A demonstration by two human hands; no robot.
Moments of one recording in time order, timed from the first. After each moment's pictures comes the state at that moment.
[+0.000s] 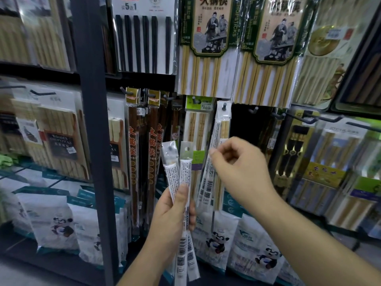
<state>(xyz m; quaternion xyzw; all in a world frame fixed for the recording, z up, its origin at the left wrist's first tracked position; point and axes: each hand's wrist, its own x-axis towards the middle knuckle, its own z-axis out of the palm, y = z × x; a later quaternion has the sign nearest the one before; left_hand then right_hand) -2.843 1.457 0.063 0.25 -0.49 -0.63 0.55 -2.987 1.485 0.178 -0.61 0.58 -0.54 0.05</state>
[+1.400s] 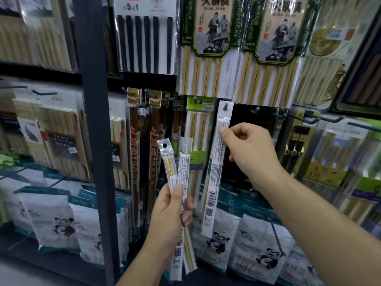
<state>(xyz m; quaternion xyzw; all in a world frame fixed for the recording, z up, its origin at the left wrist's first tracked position) -2.841 1.452 0.061 0.24 -0.49 -0.62 0.57 -3.005 1.463 0.208 -0.56 0.59 -0.58 0.08</state>
